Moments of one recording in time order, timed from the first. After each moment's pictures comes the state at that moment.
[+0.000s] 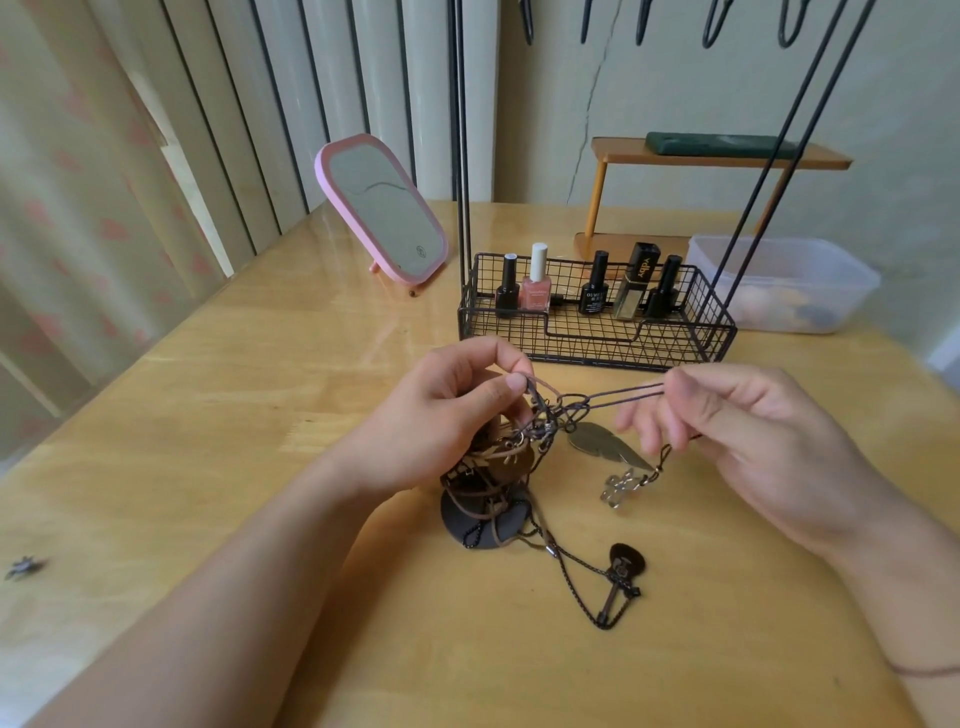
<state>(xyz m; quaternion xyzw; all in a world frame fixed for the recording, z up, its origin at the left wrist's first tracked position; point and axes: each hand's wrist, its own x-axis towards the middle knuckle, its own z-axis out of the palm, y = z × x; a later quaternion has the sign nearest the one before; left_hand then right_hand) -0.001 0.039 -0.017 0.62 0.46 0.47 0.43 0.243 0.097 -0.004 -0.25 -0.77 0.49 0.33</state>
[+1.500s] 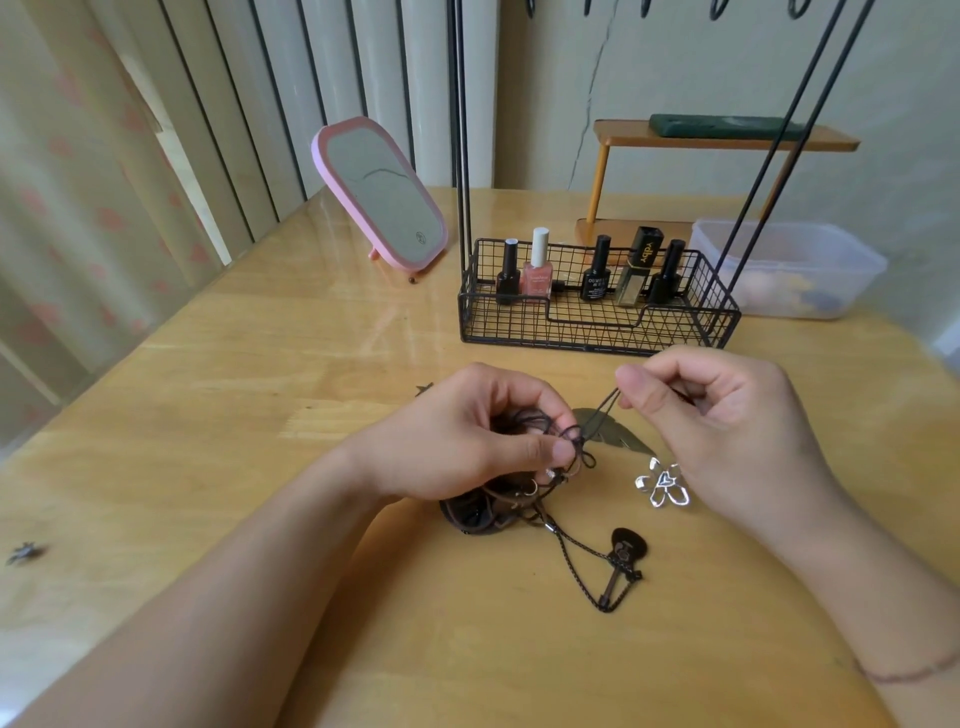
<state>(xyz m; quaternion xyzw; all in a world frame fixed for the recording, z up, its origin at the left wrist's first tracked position) 0.009 0.035 -0.018 0.68 0.42 0.36 0.48 0.220 0.085 -0.020 -0.33 -0.77 0.32 0.45</state>
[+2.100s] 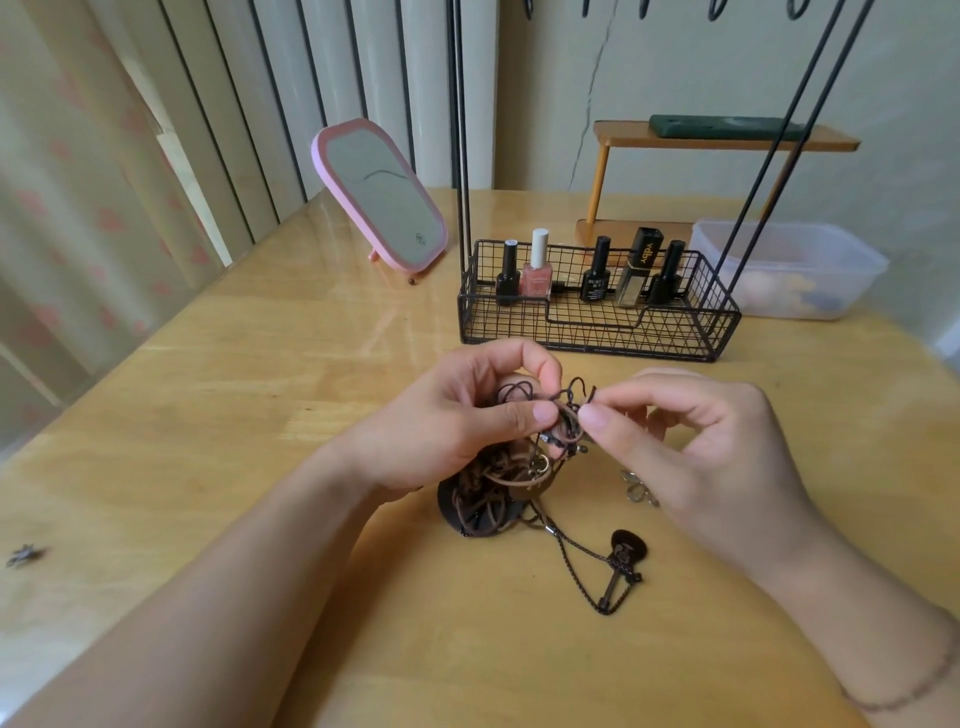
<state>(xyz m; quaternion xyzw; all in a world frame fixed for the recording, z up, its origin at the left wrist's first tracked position) 0.006 0.037 -0.020 0.61 0.34 0.45 0.56 0.213 0.075 -0.026 -0.27 -0.80 0.29 0.46</state>
